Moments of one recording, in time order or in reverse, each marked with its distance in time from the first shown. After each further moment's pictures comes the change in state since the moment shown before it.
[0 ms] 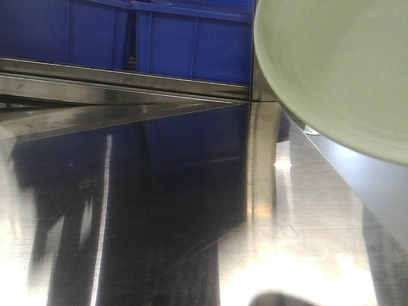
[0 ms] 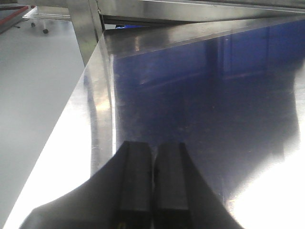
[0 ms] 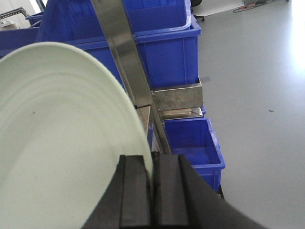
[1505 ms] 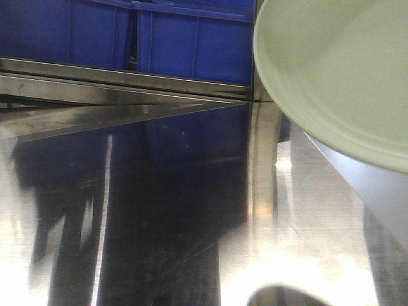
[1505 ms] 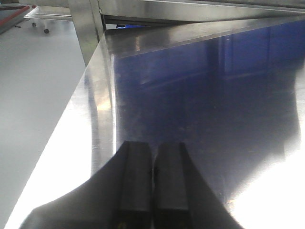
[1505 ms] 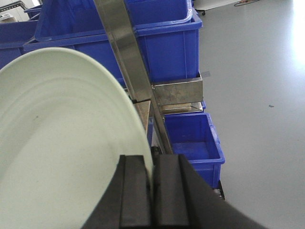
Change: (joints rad) left arm 0.000 0.000 0.000 0.000 0.000 0.000; right arm 0.000 0.000 0.000 -0.003 0.019 0.000
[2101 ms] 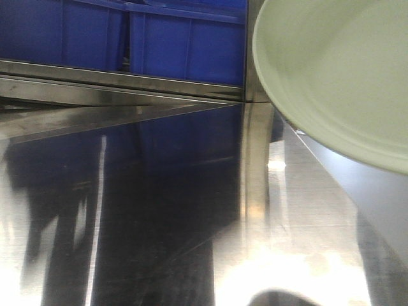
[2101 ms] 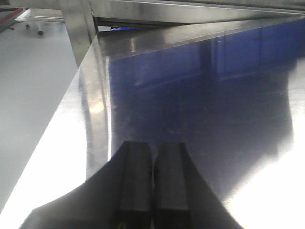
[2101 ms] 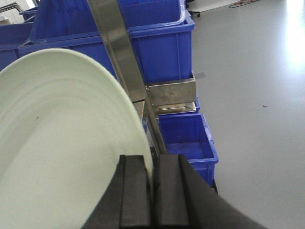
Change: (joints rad) left arm 0.000 0.000 0.000 0.000 0.000 0.000; right arm 0.000 0.000 0.000 0.000 0.000 0.000
